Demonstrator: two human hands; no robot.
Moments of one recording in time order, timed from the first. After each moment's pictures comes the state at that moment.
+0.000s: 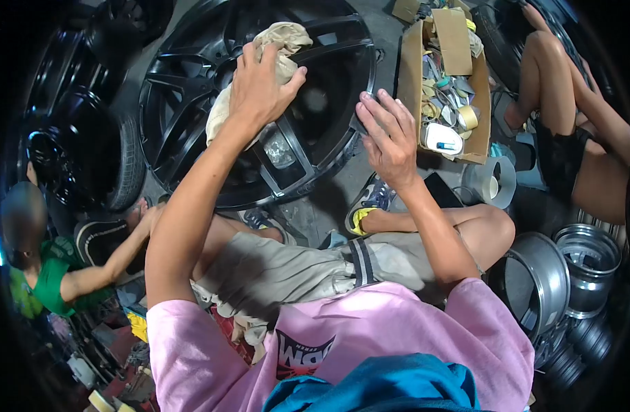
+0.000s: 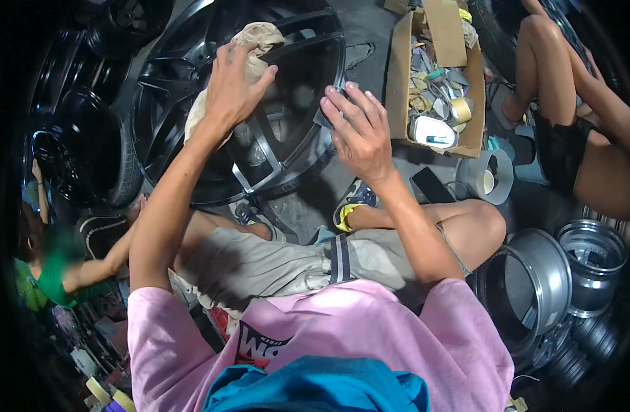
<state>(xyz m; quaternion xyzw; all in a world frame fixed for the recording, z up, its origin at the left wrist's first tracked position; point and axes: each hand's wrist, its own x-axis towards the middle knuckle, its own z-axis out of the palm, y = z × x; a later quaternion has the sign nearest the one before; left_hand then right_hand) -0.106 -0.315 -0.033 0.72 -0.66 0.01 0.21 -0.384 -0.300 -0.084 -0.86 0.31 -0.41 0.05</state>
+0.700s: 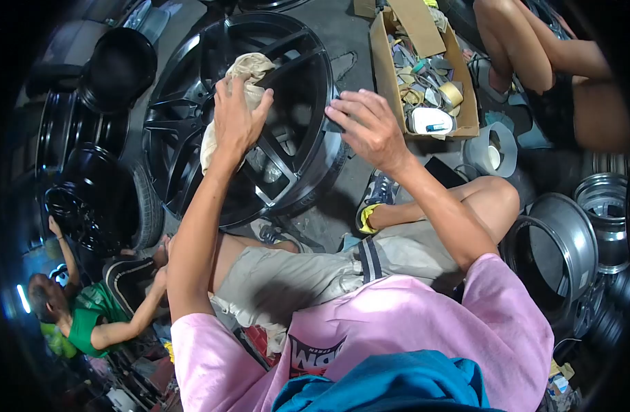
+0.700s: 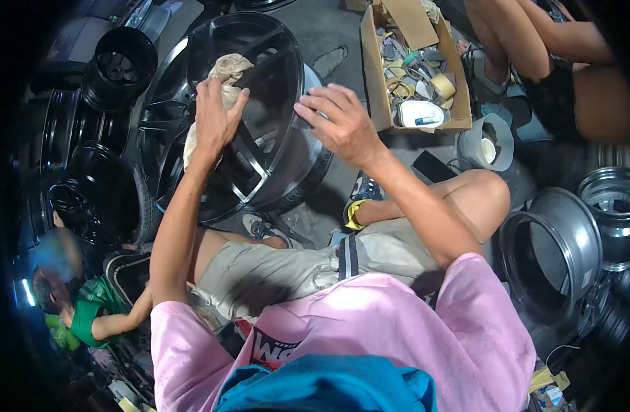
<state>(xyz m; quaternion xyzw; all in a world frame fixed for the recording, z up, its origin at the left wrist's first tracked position) -0.107 -0.314 -0.031 0.70 -0.68 0.01 0.23 -0.403 -0.305 -0.068 -0.87 0.26 -0.42 0.04</state>
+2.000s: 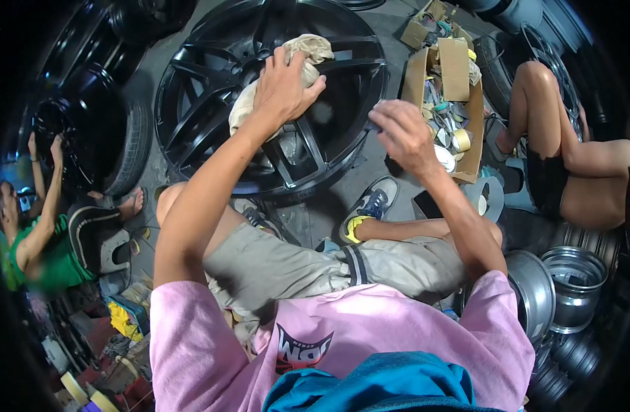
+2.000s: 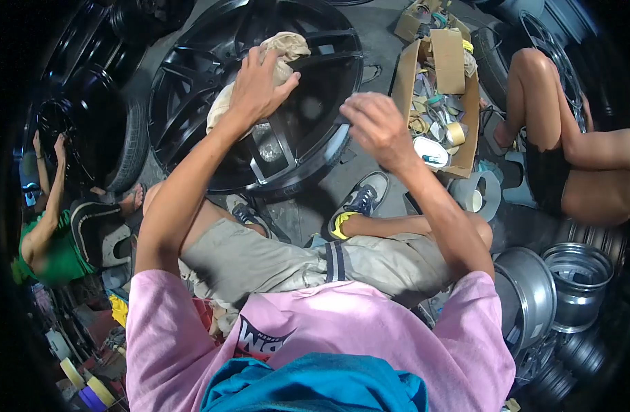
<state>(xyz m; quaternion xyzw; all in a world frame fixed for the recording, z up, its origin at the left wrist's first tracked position) -0.104 -0.311 -0.033 0.70 -0.67 0.02 0.25 -0.399 -0.344 -0.042 -0.93 0.15 -0.35 0.04</state>
